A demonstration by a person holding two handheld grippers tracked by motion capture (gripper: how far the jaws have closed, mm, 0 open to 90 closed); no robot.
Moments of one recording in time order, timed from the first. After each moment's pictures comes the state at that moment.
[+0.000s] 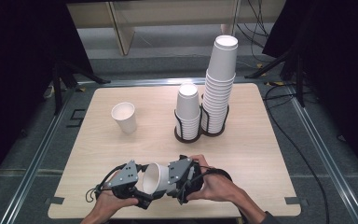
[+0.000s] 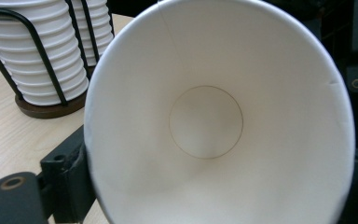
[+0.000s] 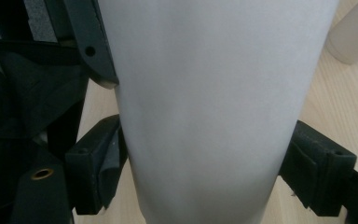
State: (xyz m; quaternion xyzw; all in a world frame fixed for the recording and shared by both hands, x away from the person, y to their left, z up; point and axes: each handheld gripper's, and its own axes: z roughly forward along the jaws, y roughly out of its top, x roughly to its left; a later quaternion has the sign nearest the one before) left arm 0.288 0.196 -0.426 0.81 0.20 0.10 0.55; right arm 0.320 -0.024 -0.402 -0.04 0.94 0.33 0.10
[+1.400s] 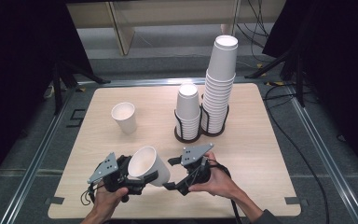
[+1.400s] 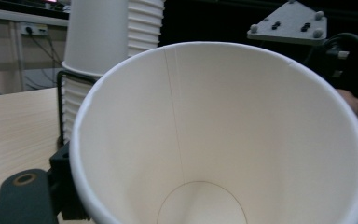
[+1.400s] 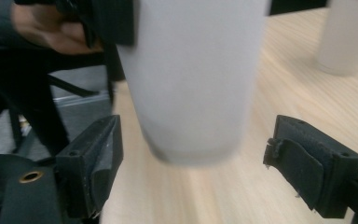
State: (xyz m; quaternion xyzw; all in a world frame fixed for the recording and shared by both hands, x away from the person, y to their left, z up) left arm 0.298 0.221 -0.425 0.68 0.28 0.13 0.67; right arm 0.344 -0.047 -0.418 0.09 0.86 0.51 -0.01
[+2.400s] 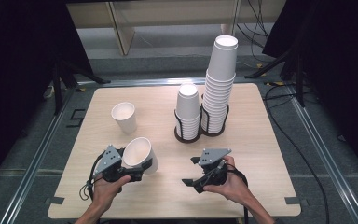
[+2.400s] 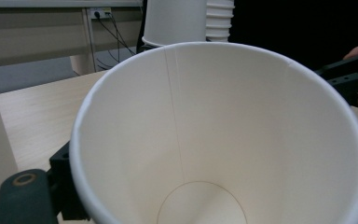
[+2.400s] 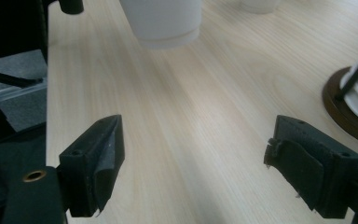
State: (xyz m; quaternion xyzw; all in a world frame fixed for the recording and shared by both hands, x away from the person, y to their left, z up) left arm 0.324 0.230 -0.432 0.70 0.34 0.22 0.58; right arm 0.343 -0.095 -0.438 0.18 0.87 0.46 0.06
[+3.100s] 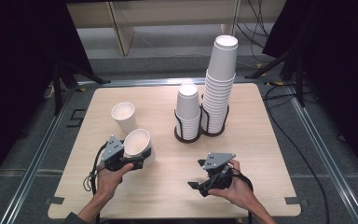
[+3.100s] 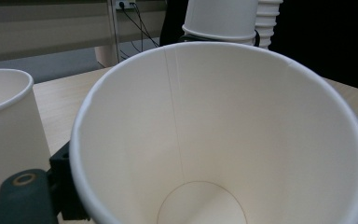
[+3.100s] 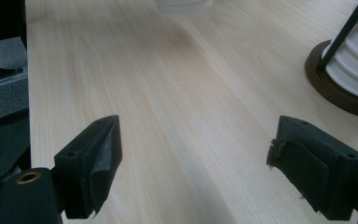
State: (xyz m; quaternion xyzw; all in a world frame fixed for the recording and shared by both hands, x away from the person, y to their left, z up) left arm 0.356 0.231 -0.438 0.70 0.37 0.25 0.56; right arm 0.335 -0.109 -0.446 0.20 0.88 0.43 0.08
